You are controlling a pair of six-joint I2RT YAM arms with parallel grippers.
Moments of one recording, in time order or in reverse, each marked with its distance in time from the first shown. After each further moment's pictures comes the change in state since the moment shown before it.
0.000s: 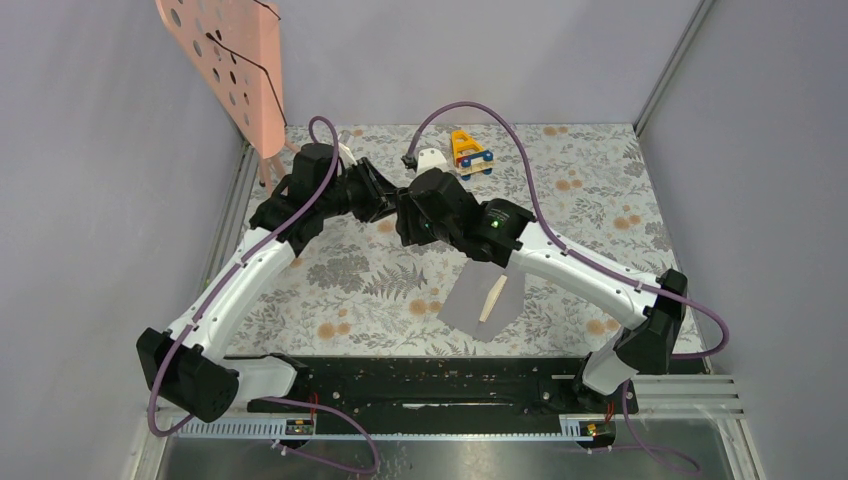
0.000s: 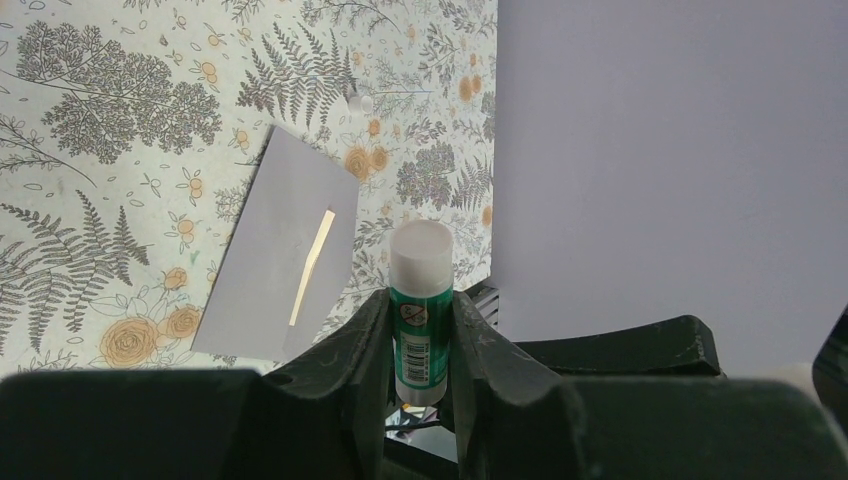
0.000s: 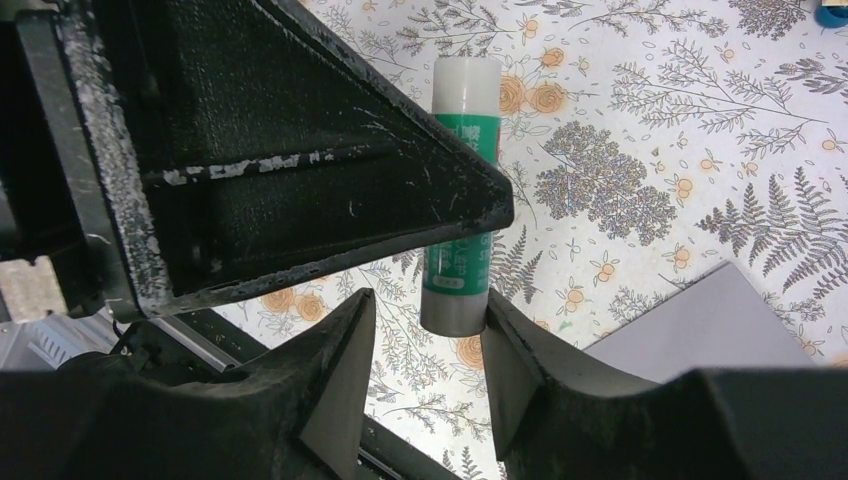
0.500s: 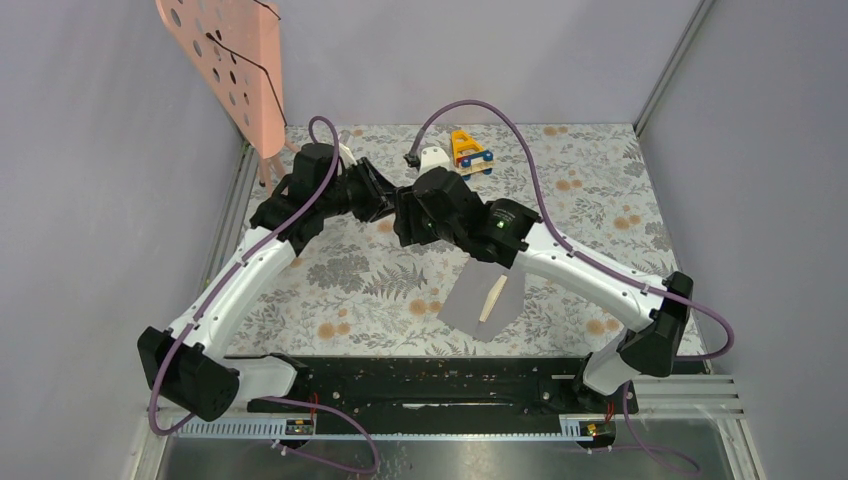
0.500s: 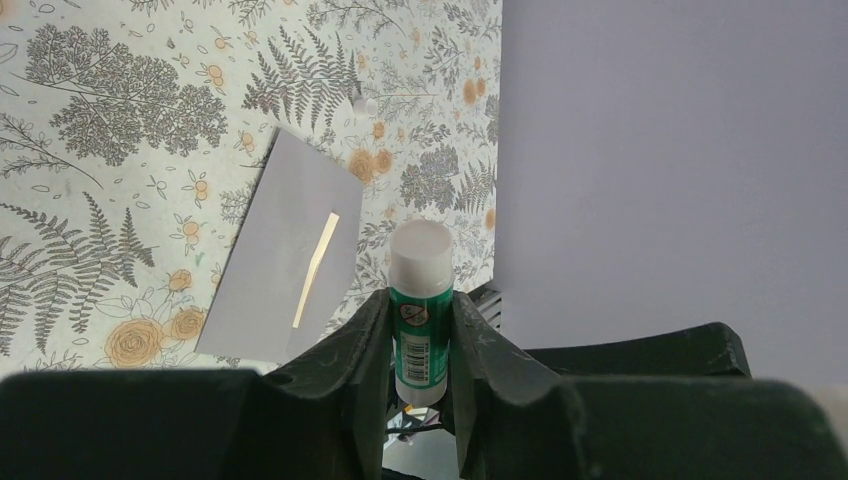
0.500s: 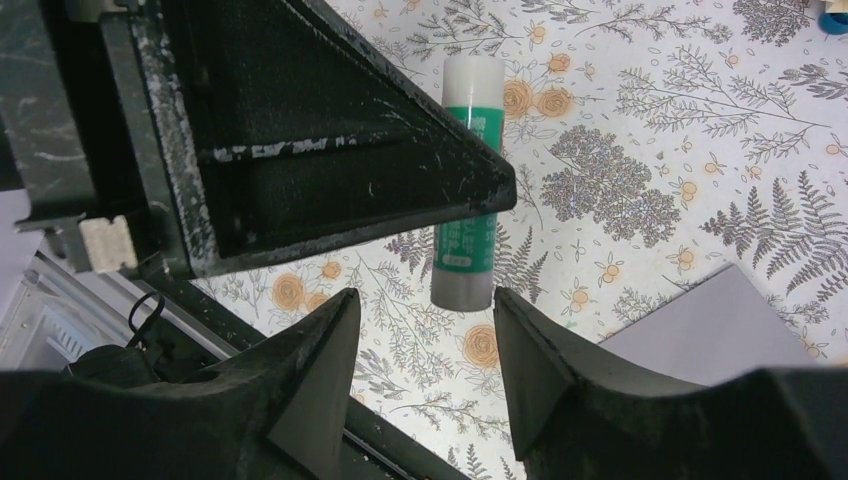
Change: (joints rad) left arm 0.000 0.006 0.000 -0.001 -0.004 0.002; right arm 0.000 -0.026 0.000 -0.006 -0.012 0.001
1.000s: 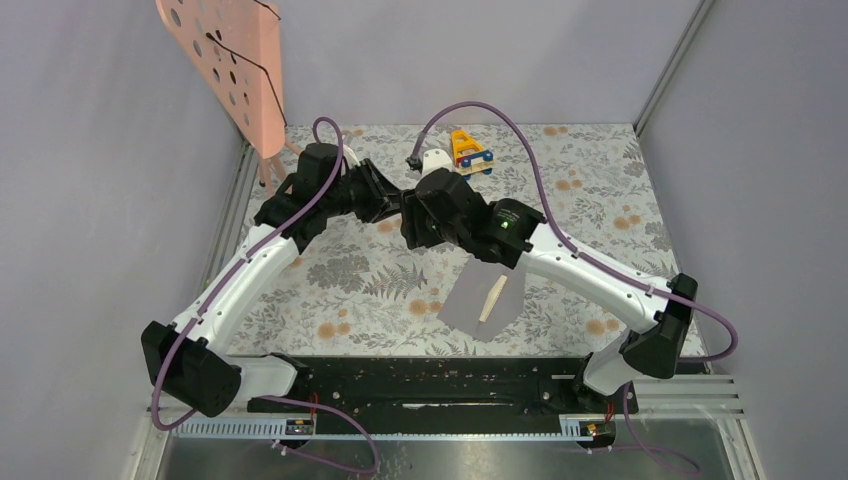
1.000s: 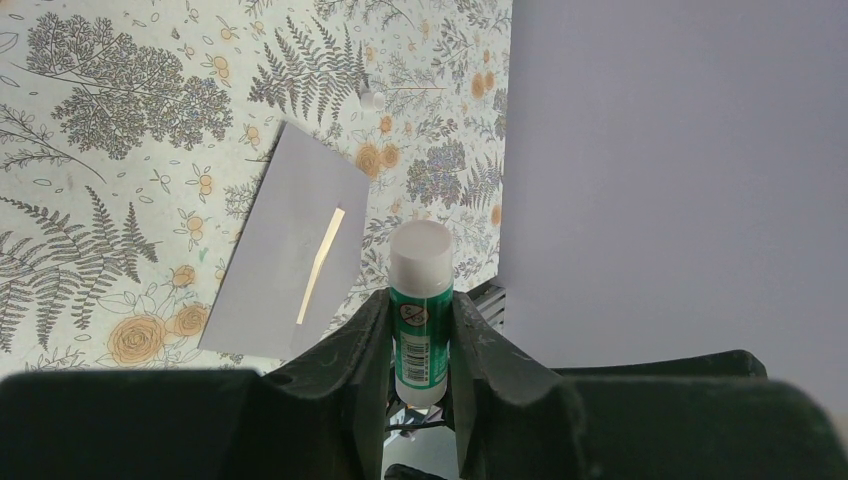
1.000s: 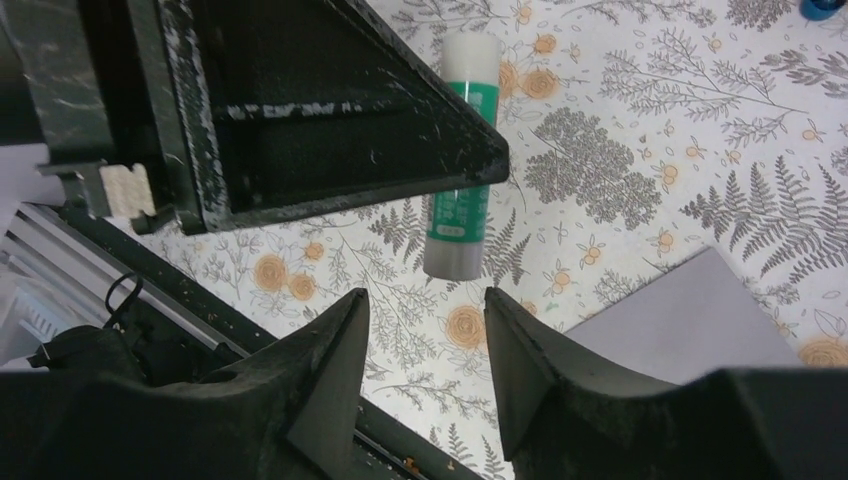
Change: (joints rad) left arm 0.000 0.021 0.000 -0.003 0.004 0.001; right arm -0.001 -0.013 0.000 -0.060 0.002 -0.024
